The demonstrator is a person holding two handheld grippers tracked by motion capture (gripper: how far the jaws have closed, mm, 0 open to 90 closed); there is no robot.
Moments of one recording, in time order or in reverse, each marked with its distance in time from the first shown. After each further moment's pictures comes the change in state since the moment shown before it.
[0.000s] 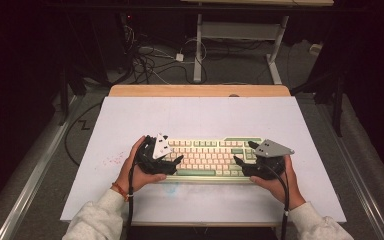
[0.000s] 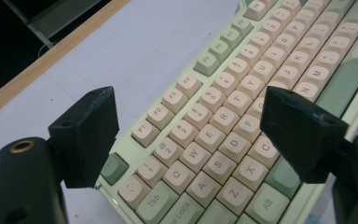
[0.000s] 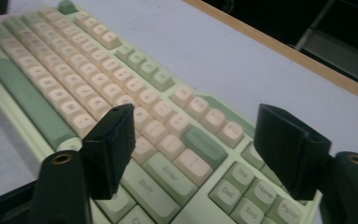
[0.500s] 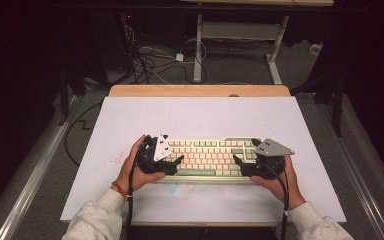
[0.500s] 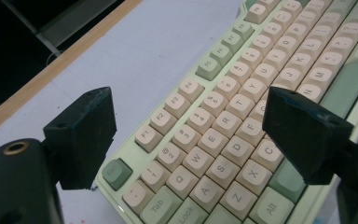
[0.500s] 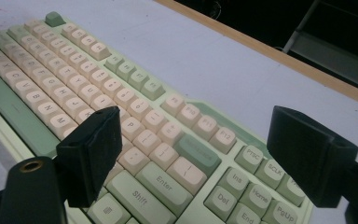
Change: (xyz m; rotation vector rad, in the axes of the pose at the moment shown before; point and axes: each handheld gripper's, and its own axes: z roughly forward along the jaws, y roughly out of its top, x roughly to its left) left arm -0.003 0.001 -0.001 -0.026 0.030 0.029; right arm 0.001 0.001 0.000 -0.034 -0.031 0.033
